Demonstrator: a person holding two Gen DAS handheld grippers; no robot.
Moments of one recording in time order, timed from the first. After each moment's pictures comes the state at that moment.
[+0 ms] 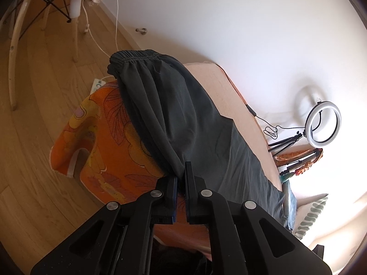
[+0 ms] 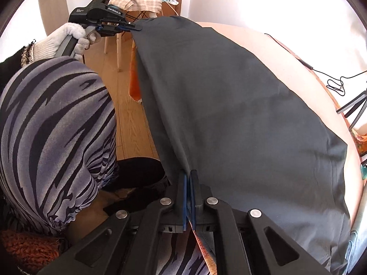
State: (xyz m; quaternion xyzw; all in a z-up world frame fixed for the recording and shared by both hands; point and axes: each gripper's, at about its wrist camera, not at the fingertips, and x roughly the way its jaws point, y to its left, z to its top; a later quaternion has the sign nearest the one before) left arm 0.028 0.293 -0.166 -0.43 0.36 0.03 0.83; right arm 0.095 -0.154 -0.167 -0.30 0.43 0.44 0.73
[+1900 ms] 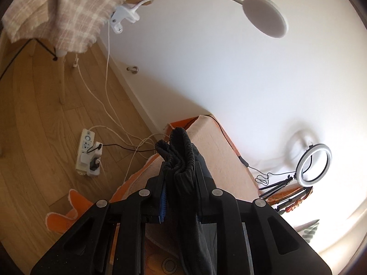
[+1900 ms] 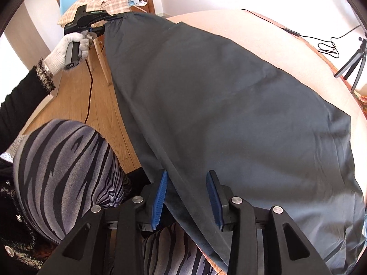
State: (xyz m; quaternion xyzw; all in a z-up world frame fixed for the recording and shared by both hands) left arm 0.090 0.360 -0.133 -0.42 0.25 0.03 0.87; right arm 0.144 -0.163 -0.149 -0.18 0.51 0.40 0.74
